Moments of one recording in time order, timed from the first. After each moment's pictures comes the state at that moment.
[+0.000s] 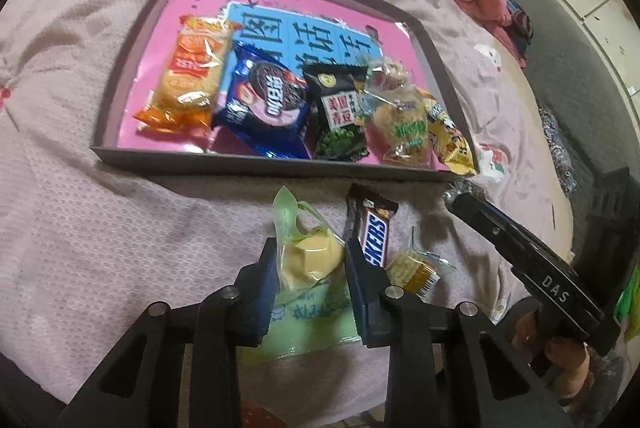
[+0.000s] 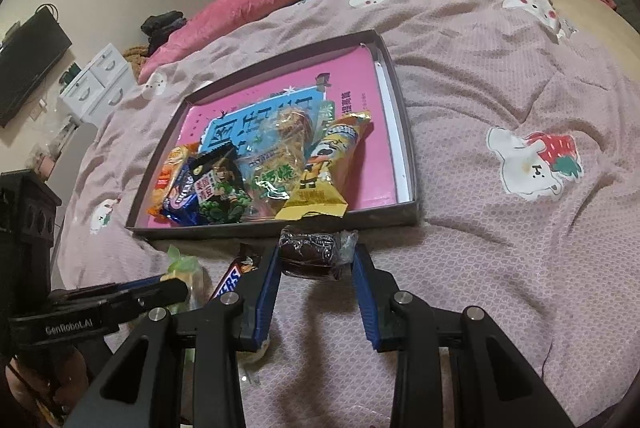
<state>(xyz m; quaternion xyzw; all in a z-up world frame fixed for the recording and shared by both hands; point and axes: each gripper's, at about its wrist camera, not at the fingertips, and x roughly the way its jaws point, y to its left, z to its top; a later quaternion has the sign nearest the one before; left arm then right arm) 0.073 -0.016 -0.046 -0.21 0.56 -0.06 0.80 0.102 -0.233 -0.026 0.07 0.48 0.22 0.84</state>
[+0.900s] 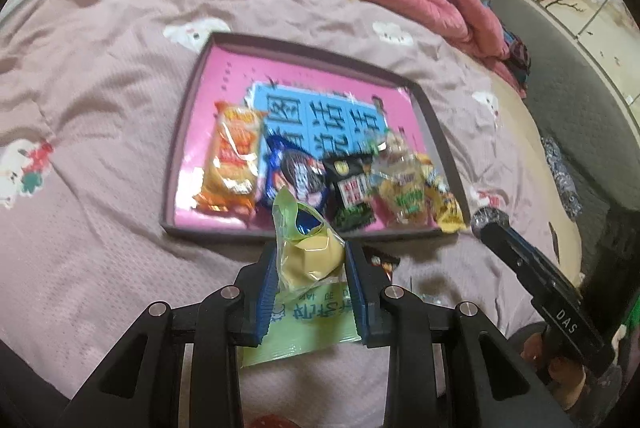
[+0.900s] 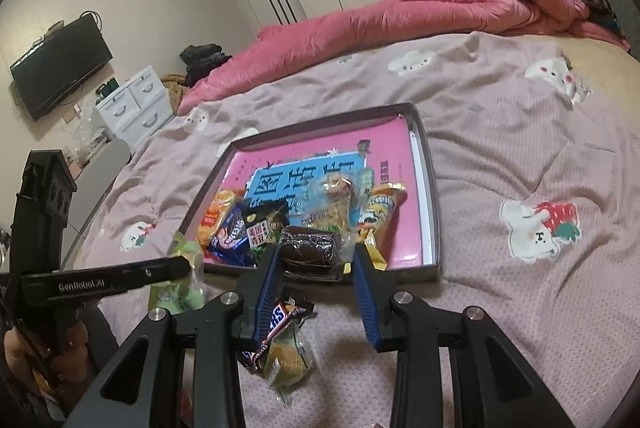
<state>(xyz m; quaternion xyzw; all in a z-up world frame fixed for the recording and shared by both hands) 0.068 0.011 0.000 -0.20 0.48 -0.02 0.85 0.089 -0.230 0.012 0.07 0.39 0.26 0.88</state>
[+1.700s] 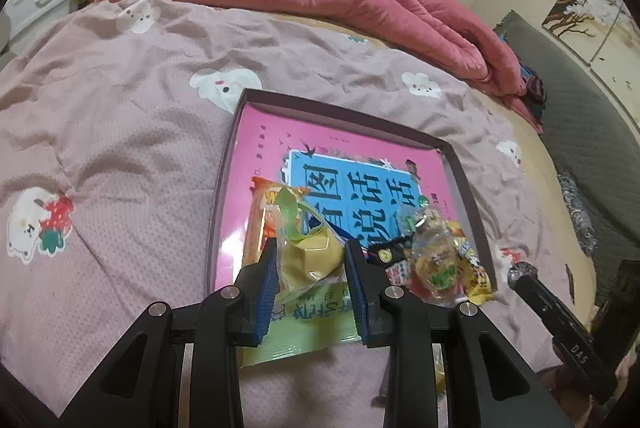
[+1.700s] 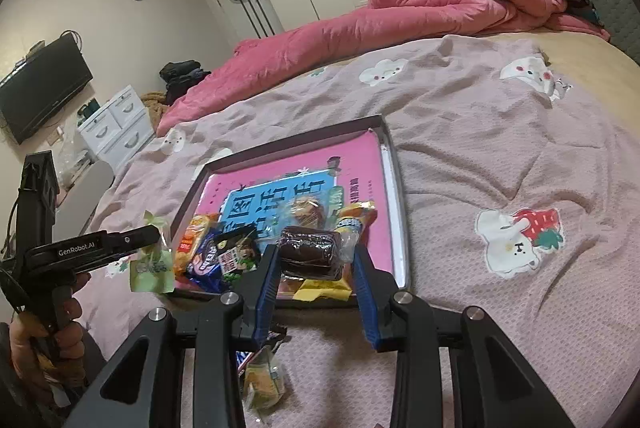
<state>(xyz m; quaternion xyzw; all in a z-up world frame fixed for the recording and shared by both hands) 0.102 0.046 0.005 -0.20 0.43 0.02 0.88 0.108 -0.244 0.011 0.09 0.38 0.22 0.89</state>
